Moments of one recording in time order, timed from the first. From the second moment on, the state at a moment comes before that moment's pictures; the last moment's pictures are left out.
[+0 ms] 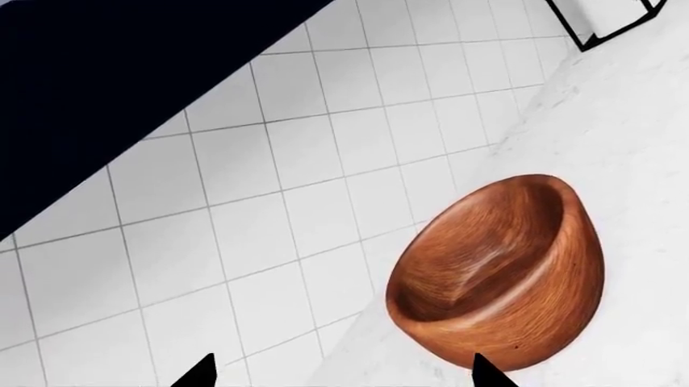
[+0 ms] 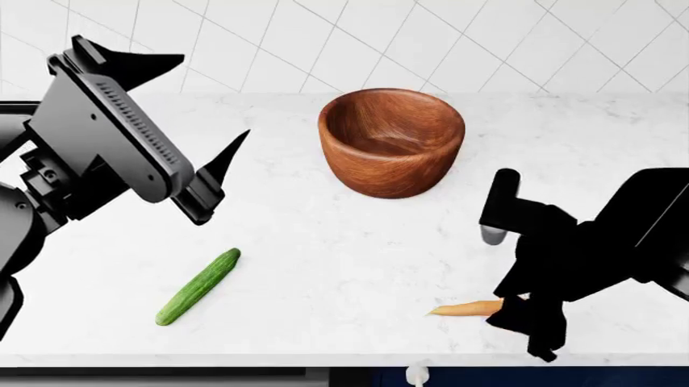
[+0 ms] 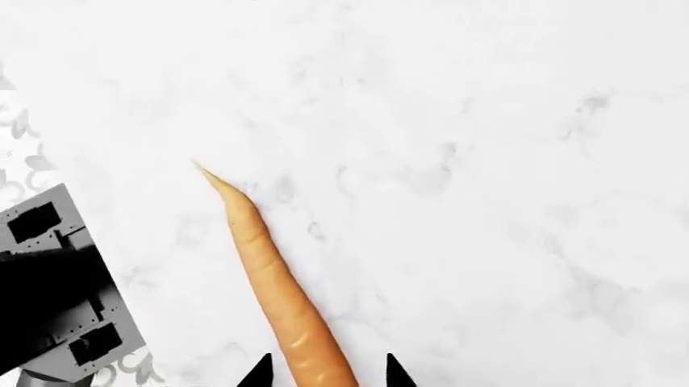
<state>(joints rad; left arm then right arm) -0.85 -0.76 0.29 0.42 -0.34 -0.61 0.47 1.54 0.89 -1.36 -0.16 0.74 1.24 -0.85</state>
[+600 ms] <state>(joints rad) -0.87 -0.76 0.26 0.43 -0.44 -0.74 0.47 1.89 0.74 -1.46 -0.02 0.50 1.07 -0.96</state>
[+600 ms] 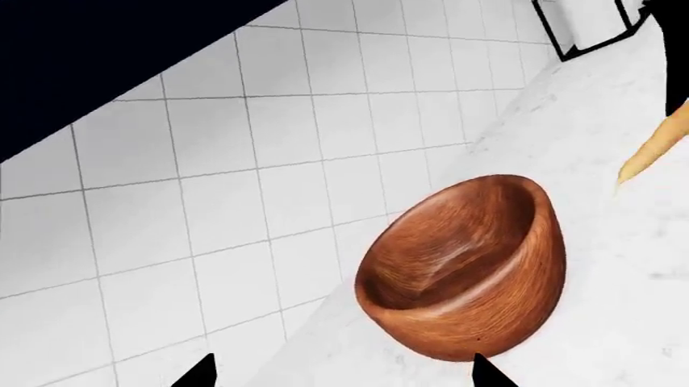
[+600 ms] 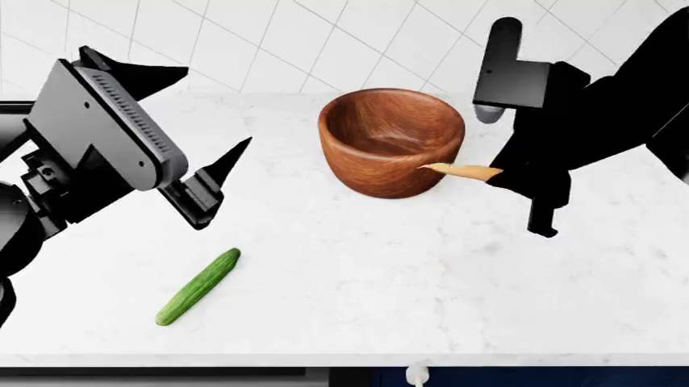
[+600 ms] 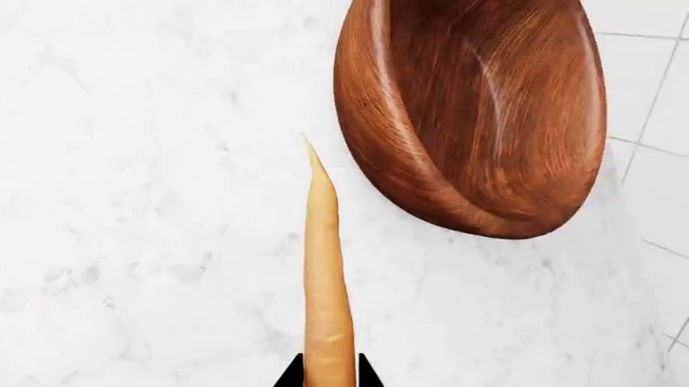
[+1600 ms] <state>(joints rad) -0.86 -0.80 0.40 0.41 -0.70 -1.38 0.43 1.90 0.72 -1.32 0.17 0.42 0.79 -0.80</state>
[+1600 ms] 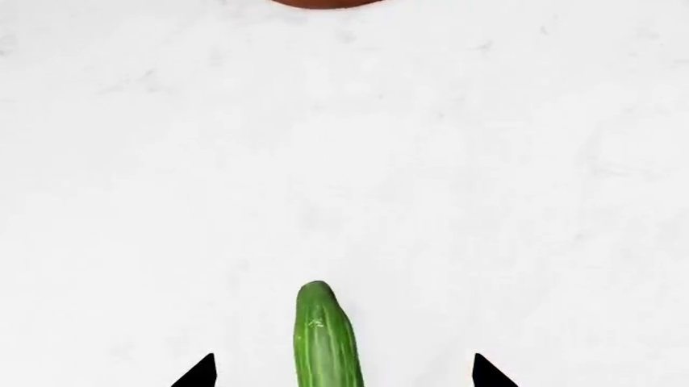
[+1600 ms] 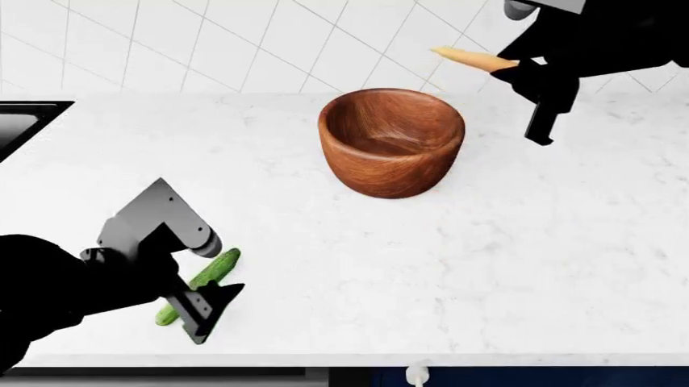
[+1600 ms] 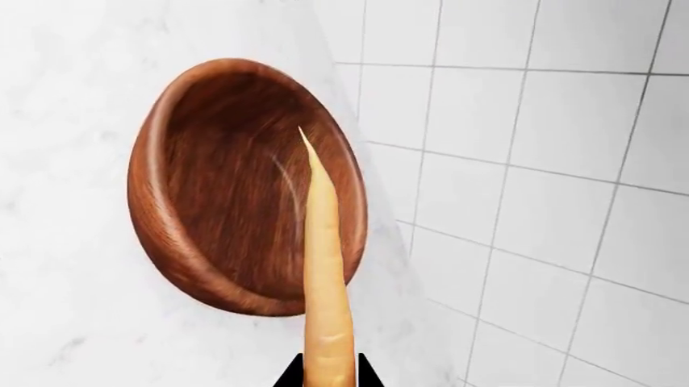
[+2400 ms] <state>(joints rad) -0.75 -0.78 0.28 0.16 -0.72 -1.25 0.41 1.89 0.71 -1.31 0.19 0.40 0.80 -0.78</state>
